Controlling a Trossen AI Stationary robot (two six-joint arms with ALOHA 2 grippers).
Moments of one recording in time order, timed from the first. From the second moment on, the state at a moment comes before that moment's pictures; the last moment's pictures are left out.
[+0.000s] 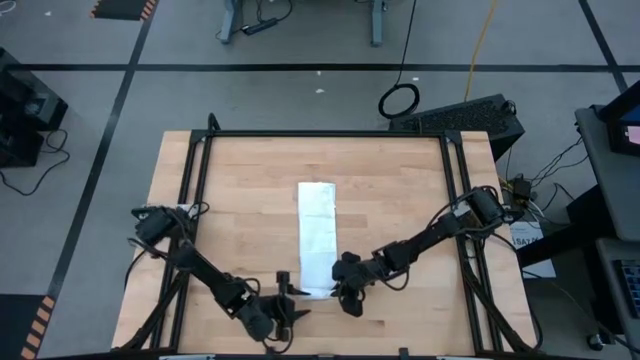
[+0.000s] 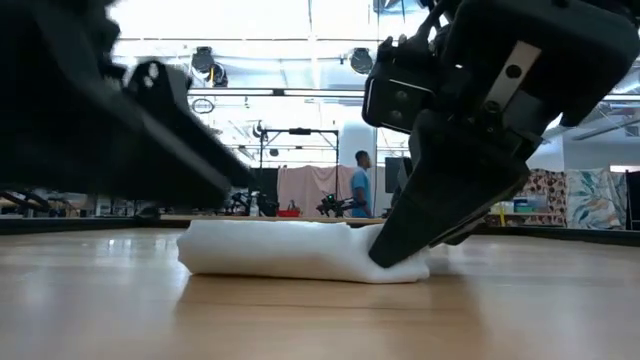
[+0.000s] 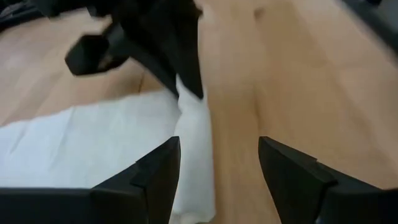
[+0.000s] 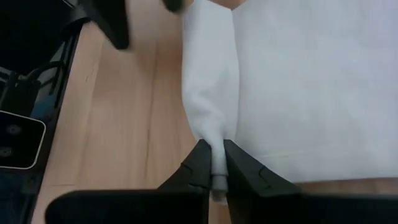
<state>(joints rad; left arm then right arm) -0.75 1.99 0.94 0.38 -0.73 -0.25 0.41 1.96 0.93 0.27 -0.03 0.64</state>
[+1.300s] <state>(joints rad) -0.60 1.98 0.94 0.29 -0.33 -0.78 0.64 1.84 0.93 0.15 0.39 0.28</state>
